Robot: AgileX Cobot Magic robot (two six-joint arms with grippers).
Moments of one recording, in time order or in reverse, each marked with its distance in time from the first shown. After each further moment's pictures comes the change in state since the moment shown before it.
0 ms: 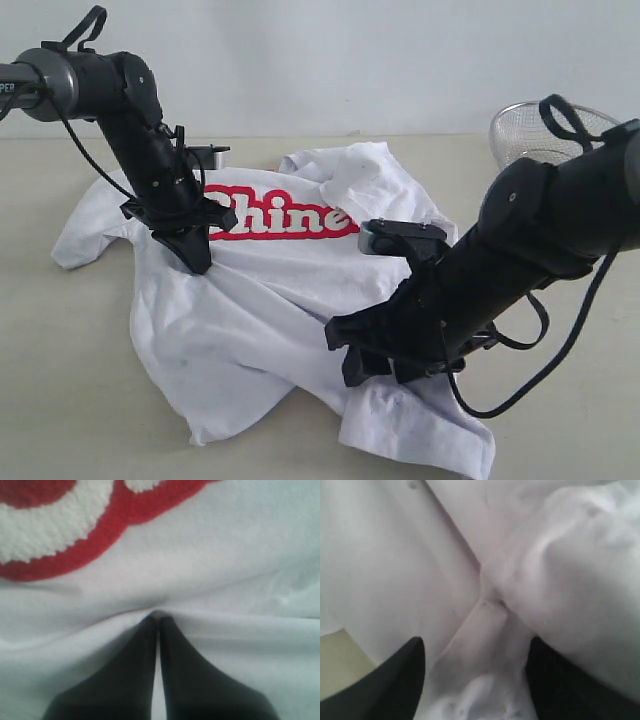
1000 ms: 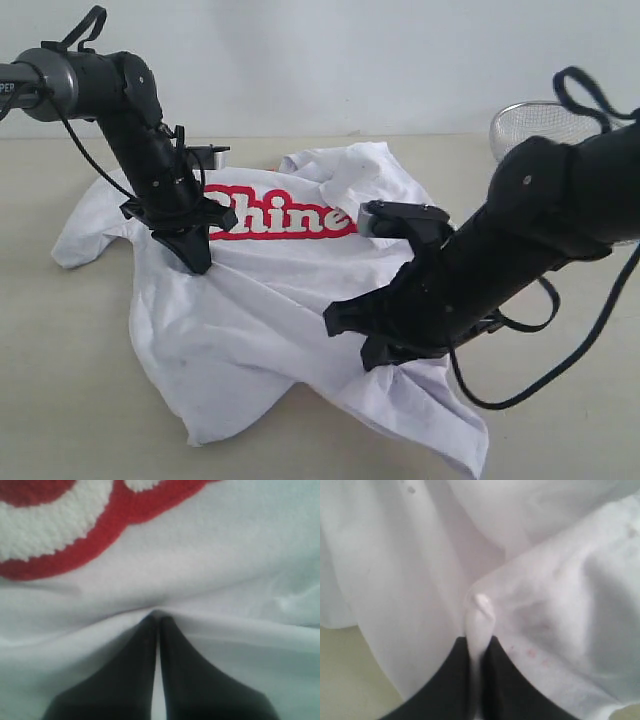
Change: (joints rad) left arm 0.000 0.000 0.000 0.000 0.004 -0.004; right arm 0.017 -0.071 -0.003 -0.073 0.026 0.071
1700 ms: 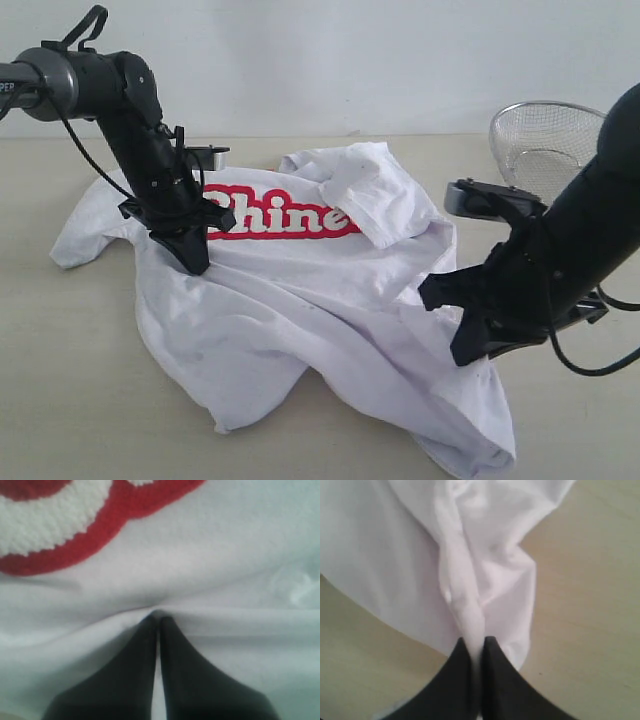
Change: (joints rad) left arm 0.000 0.000 0.000 0.014 0.001 0.000; right arm -0.250 -0.108 0.001 -0.149 0.295 0.023
